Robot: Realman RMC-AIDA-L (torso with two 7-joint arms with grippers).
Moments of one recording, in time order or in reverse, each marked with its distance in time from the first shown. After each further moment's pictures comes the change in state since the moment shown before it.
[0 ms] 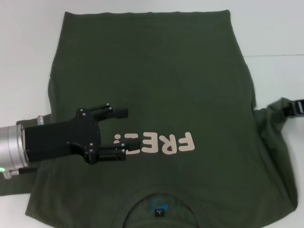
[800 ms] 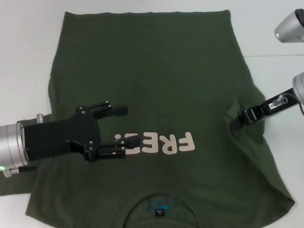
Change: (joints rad) left arm 0.001 0.000 0.000 0.002 -0.012 -0.003 0.008; right arm 0.112 0.056 -0.155 0.103 0.001 0.058 0.006
